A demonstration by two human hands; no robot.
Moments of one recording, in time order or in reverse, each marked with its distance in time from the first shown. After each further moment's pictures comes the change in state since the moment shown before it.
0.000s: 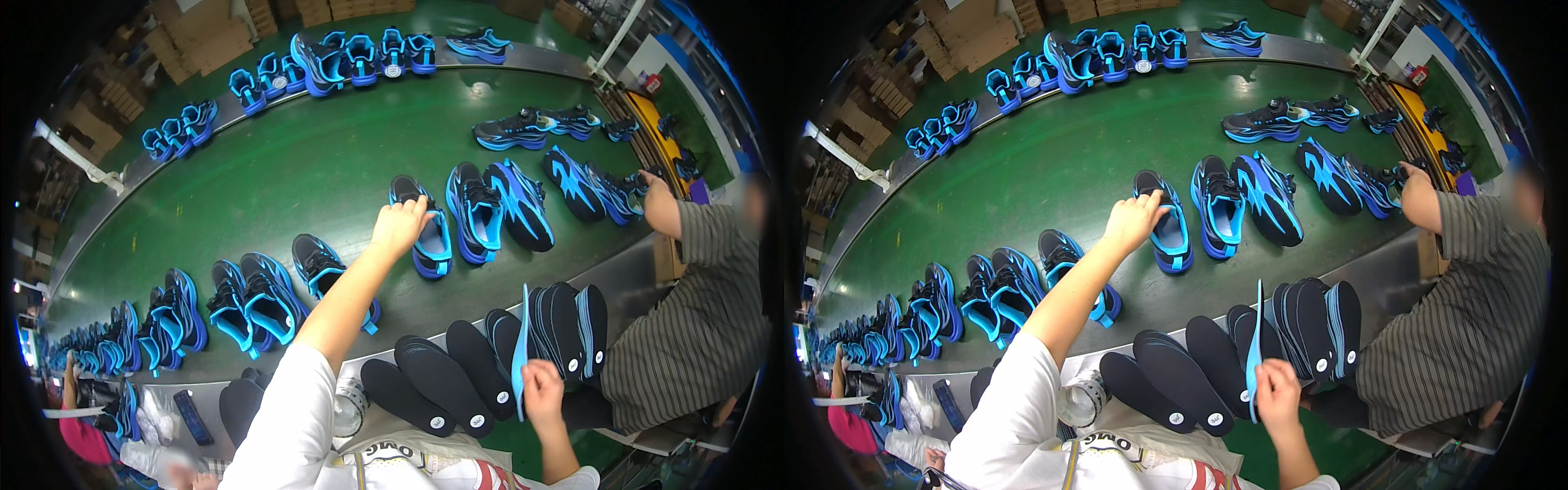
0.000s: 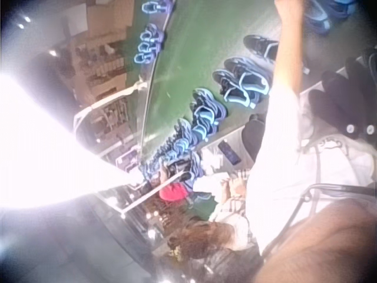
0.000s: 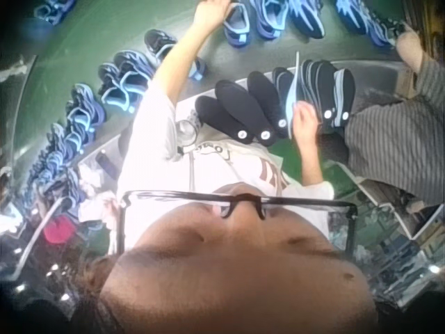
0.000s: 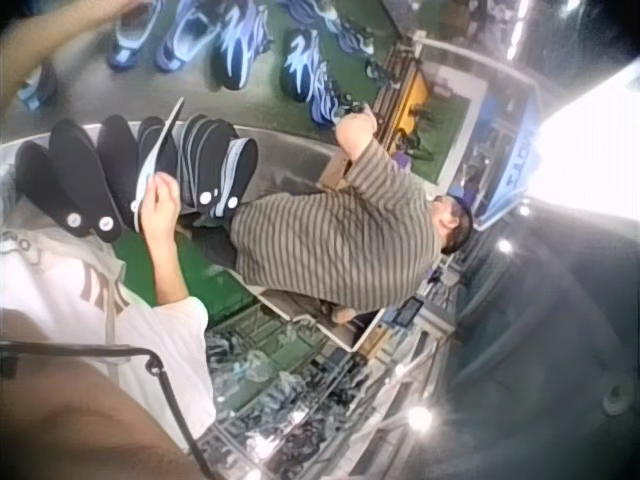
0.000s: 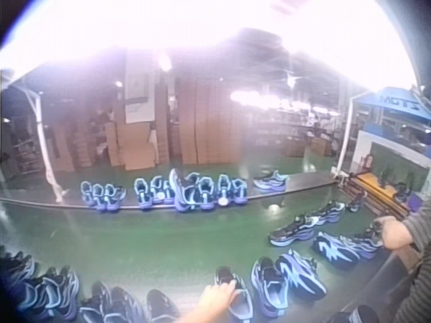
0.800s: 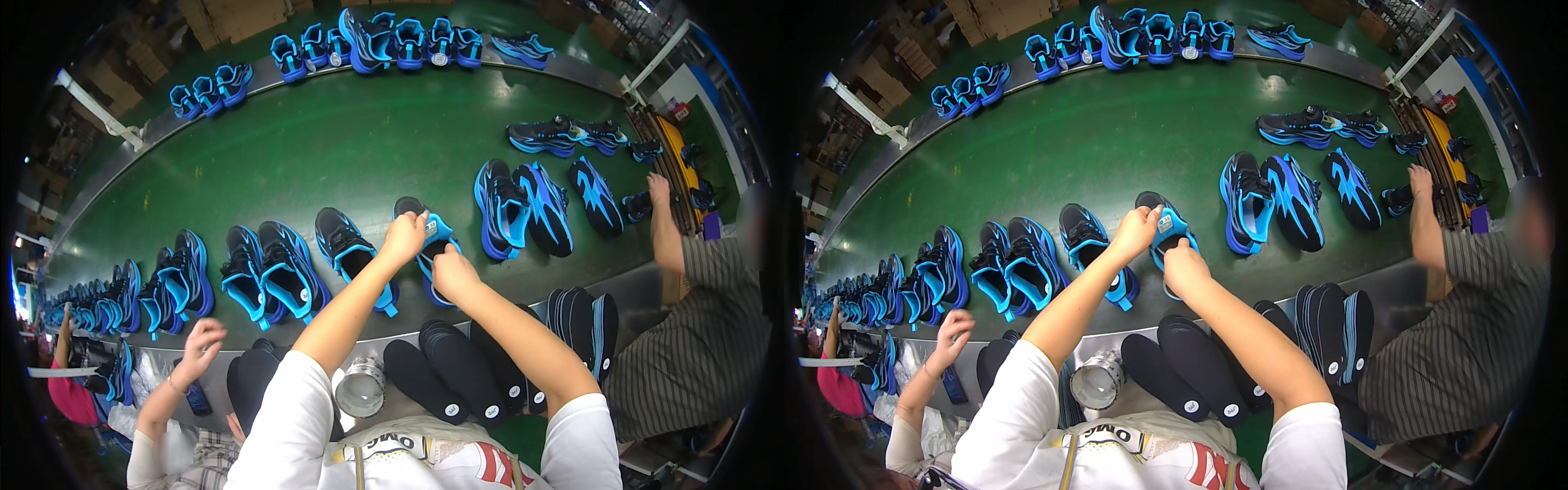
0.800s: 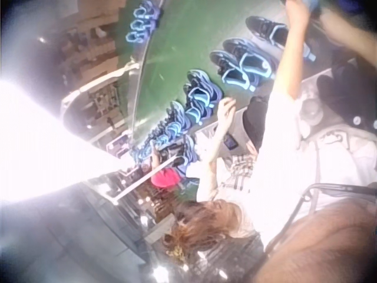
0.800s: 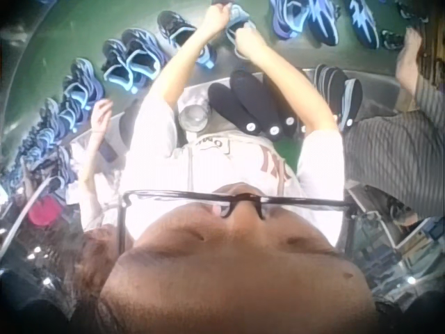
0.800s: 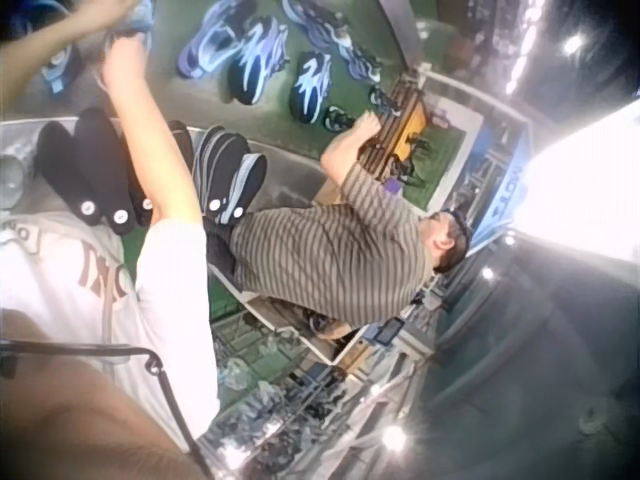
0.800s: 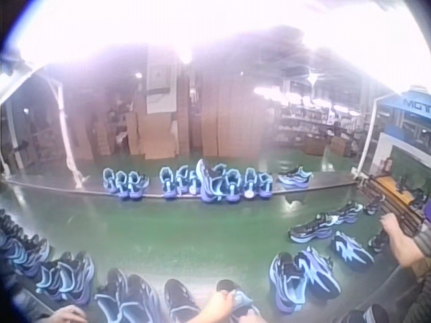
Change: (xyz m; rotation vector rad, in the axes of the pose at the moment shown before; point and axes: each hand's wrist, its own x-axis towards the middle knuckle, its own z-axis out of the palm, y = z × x) left_hand -0.051 -0.011 -0.011 -0.666 -0.198 -0.789; right_hand 0.161 -0.059 0.190 -0.506 -0.614 -0.235
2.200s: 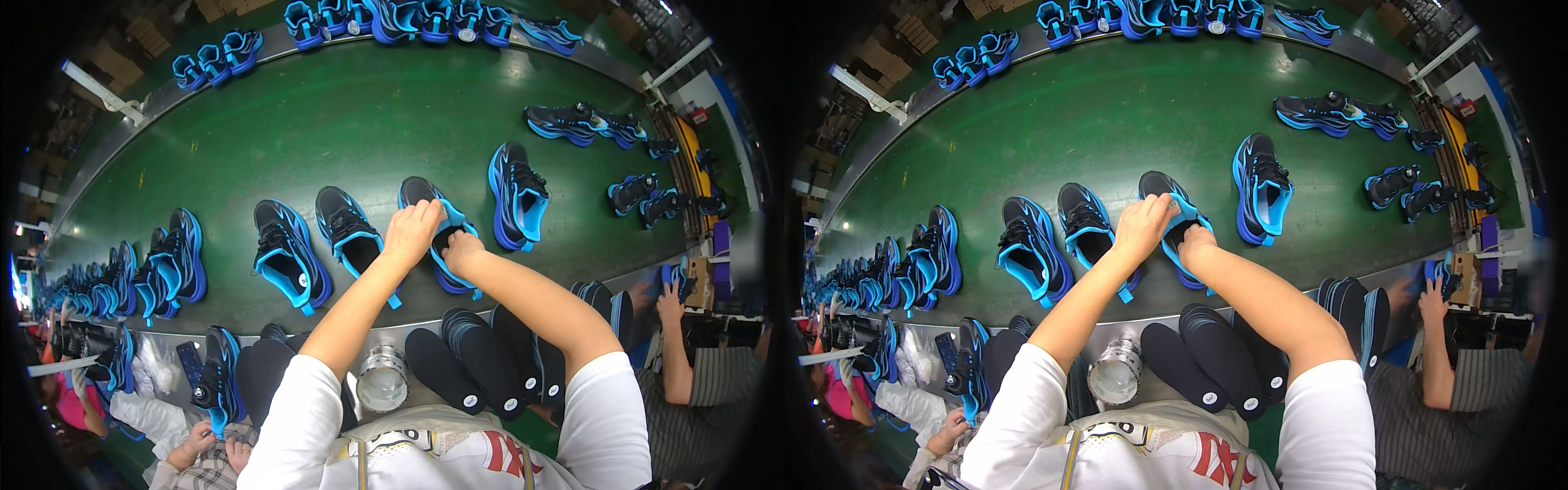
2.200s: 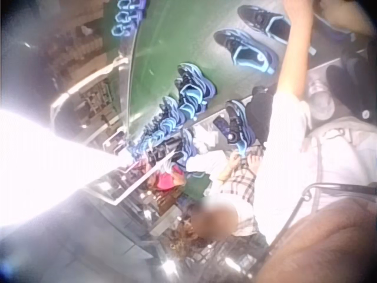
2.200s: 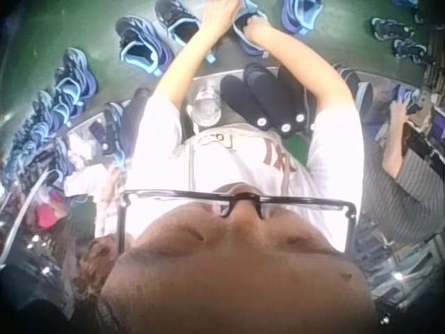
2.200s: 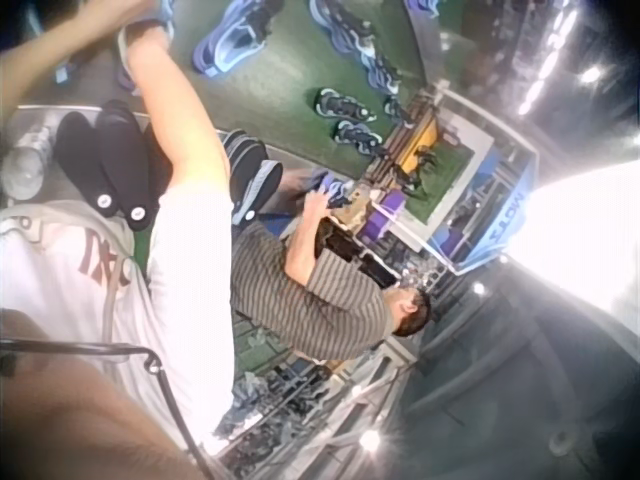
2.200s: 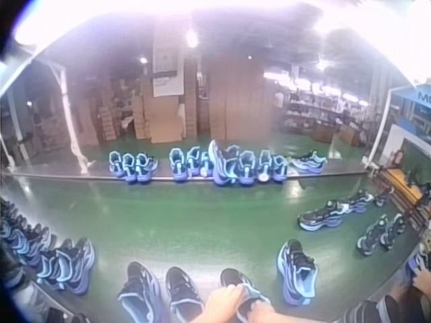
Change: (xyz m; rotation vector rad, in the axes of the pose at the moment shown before) left_hand -0.016 -0.015 0.011 0.332 0.408 0.725; right_hand 0.049 0.019 0.021 -0.761 -0.604 -0.253
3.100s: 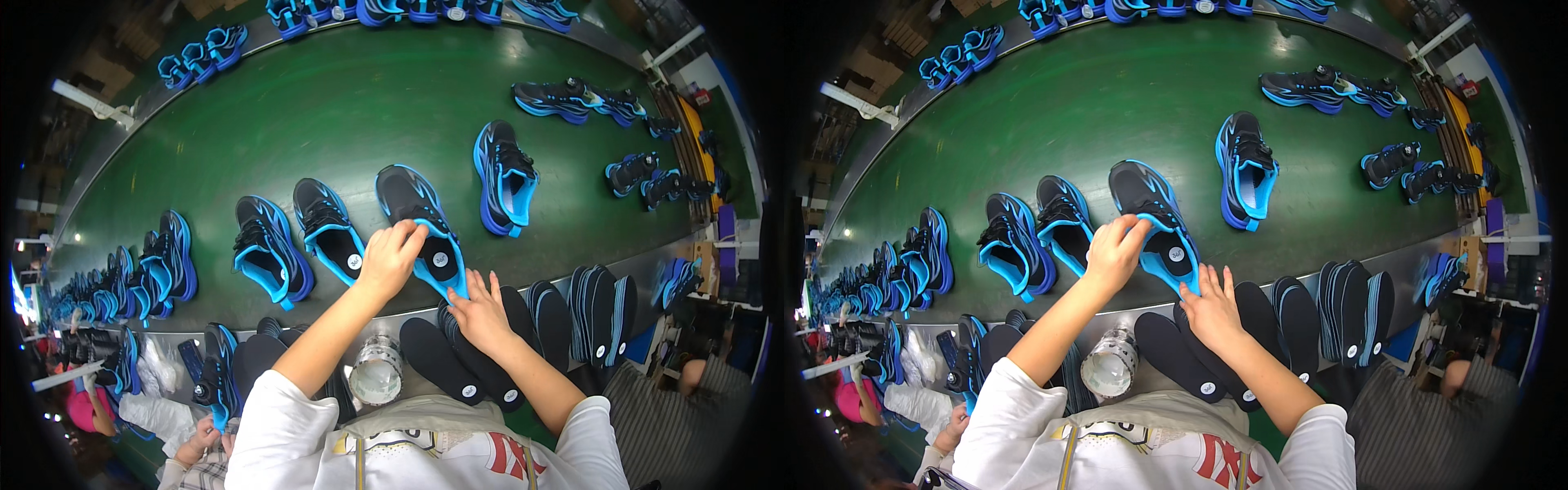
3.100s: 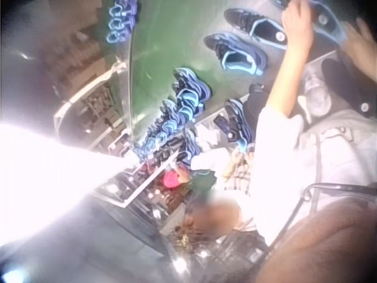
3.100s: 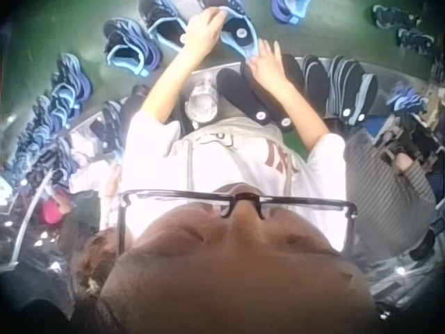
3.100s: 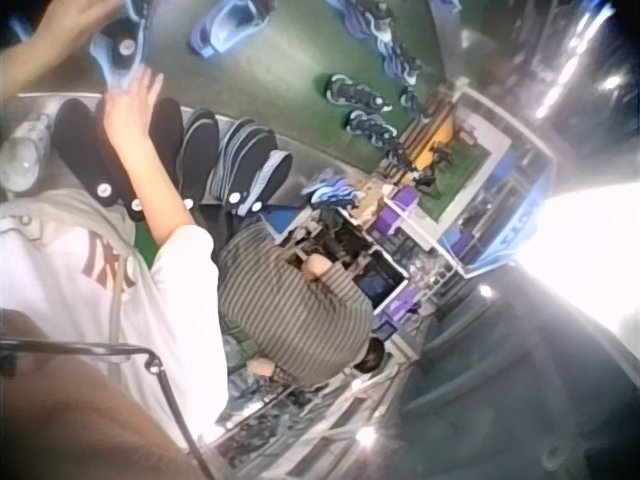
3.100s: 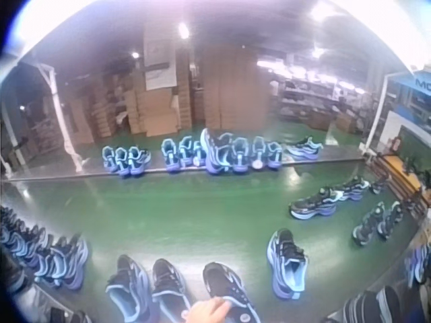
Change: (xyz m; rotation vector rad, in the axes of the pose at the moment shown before) left_hand -0.021 0.043 -0.037 -0.006 -0.070 0.059; right_hand -0.122 -0.034 0.089 0.677 0.776 0.080
